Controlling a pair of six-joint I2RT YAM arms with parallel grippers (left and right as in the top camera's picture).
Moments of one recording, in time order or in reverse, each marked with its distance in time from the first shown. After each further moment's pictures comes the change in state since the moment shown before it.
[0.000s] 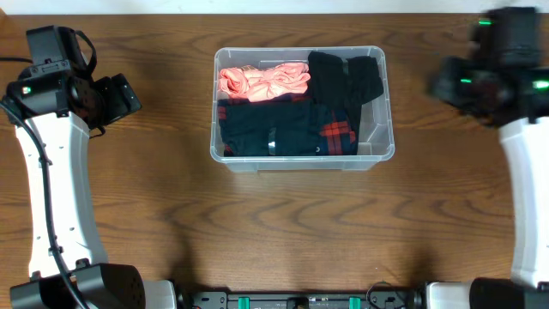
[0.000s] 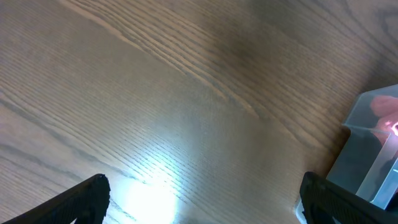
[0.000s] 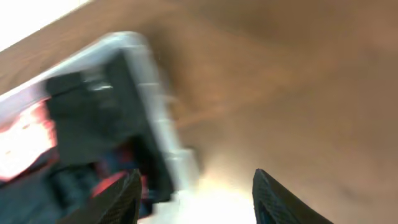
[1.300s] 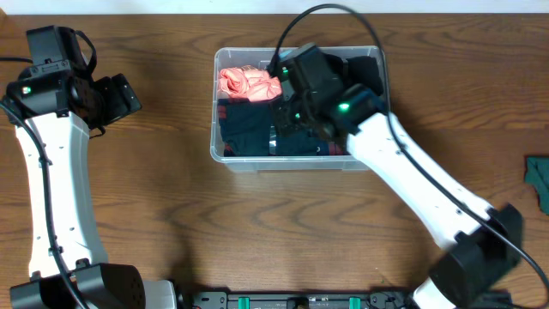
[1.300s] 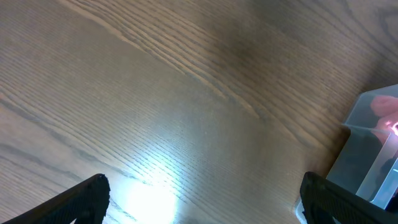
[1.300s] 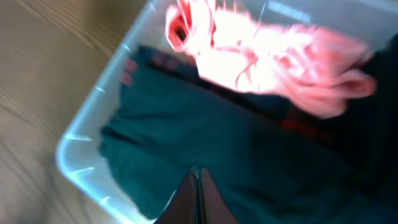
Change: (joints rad) left arm 0.000 0.000 0.000 0.000 0.000 0.000; right arm 0.711 0.236 -0.119 0.462 -0.076 -0.231
